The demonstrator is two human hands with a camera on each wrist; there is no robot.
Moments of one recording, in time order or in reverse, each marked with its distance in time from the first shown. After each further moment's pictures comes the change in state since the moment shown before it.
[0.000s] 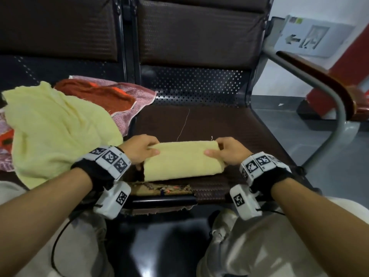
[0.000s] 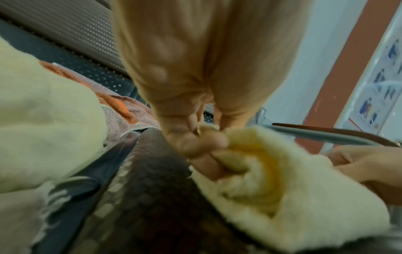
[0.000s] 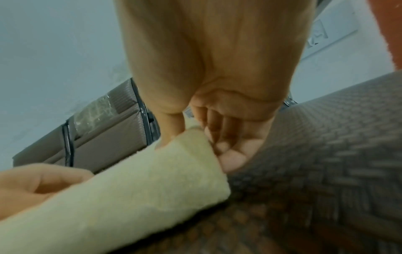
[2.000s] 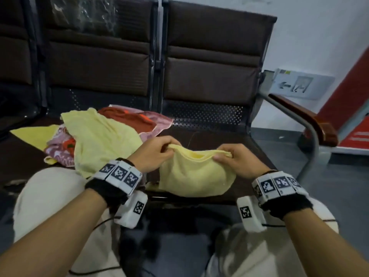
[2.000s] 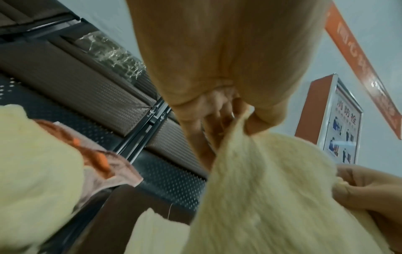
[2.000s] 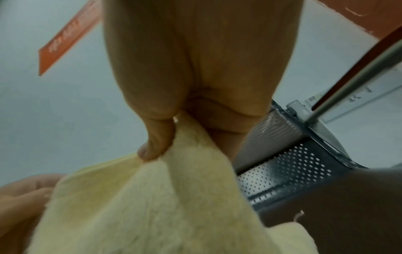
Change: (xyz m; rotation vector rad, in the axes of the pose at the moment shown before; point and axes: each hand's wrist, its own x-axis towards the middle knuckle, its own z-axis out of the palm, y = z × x) left_hand -0.121 0.063 -0.037 -0.313 0.396 0.265; right_hand -0.121 -0.064 -0.029 -0.043 0.135 -0.474
